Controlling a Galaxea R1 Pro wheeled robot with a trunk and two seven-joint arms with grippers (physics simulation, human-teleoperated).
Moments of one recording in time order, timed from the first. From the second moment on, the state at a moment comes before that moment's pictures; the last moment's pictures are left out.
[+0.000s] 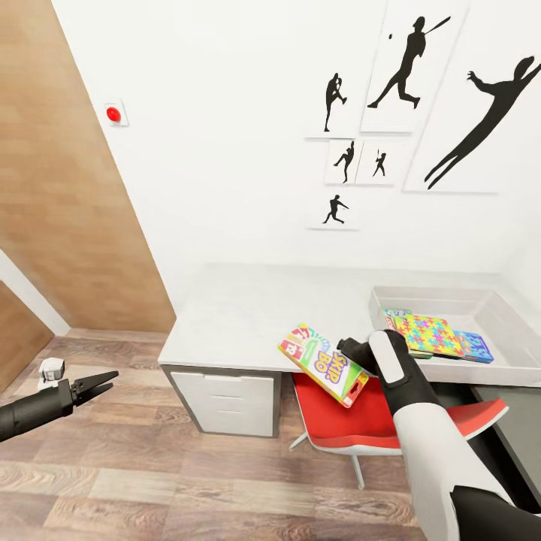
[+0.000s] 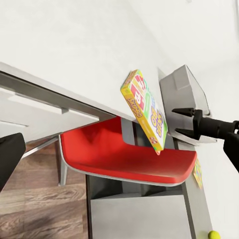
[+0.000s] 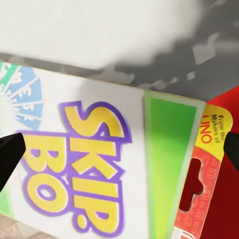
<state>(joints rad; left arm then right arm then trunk) -0.32 0.54 0.31 -1.23 0.71 0.95 -0.96 -0.86 0.06 -0.16 -0.87 -0.67 0.78 -0.58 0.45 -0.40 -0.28</state>
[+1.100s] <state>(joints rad) -0.32 0.54 0.31 -1.23 0.71 0.95 -0.96 -0.86 0.06 -0.16 -0.87 -0.67 0.78 -0.57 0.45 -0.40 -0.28</state>
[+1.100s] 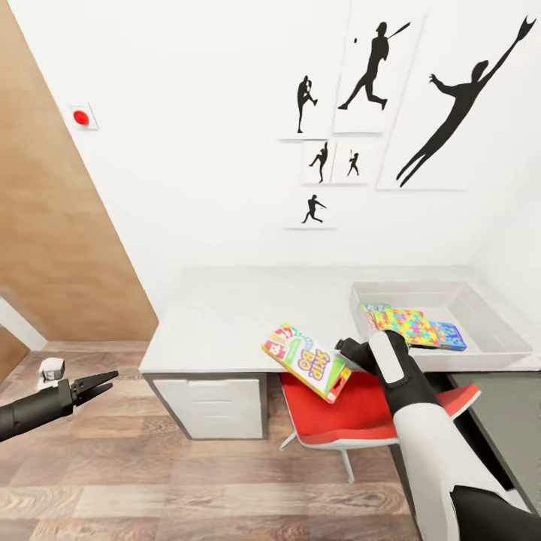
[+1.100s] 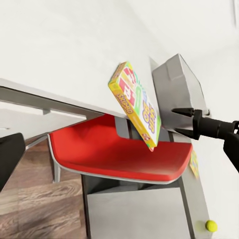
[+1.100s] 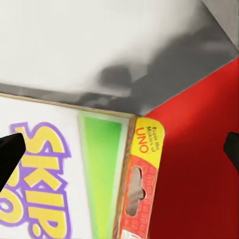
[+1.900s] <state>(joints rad) -0.32 0.54 0.31 -1.23 0.71 0.95 -0.96 -0.86 0.06 -0.16 -0.87 -0.67 0.78 -0.57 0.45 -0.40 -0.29</state>
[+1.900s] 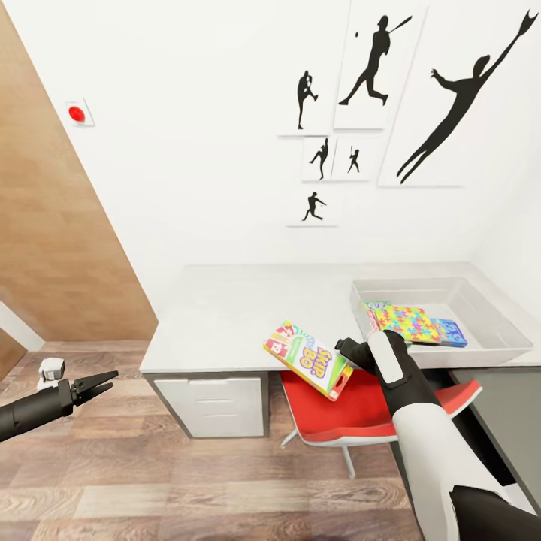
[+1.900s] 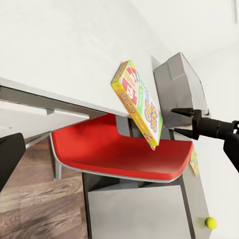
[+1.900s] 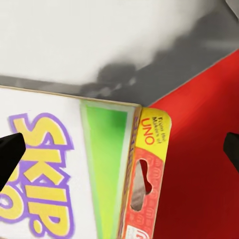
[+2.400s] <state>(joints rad) -0.32 0.54 0.31 -1.23 0.71 0.95 -0.96 -0.86 0.06 -0.16 -0.87 -0.67 0.79 -0.57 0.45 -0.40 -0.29</state>
